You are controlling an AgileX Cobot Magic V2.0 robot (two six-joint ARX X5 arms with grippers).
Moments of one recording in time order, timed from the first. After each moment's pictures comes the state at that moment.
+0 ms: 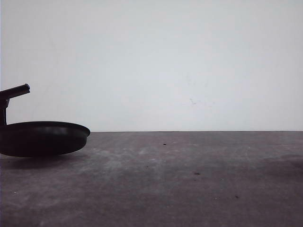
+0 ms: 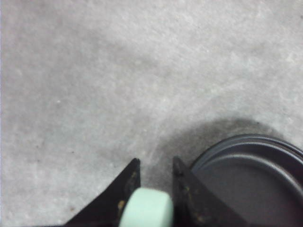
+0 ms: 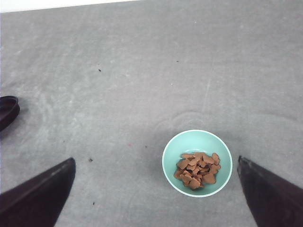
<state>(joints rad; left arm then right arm) 0.09 1.68 1.10 -0.47 0.17 -0.39 0.03 0.71 1.32 -1.22 -0.15 0.15</state>
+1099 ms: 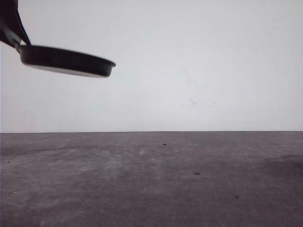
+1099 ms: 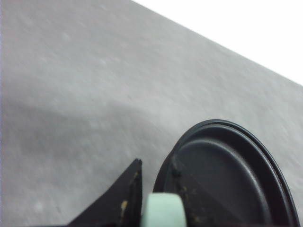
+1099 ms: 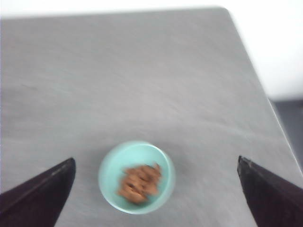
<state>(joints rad) -0.09 1.16 1.09 -0.47 0.17 -0.45 0.00 0.78 1.26 -1.15 0.09 0.13</state>
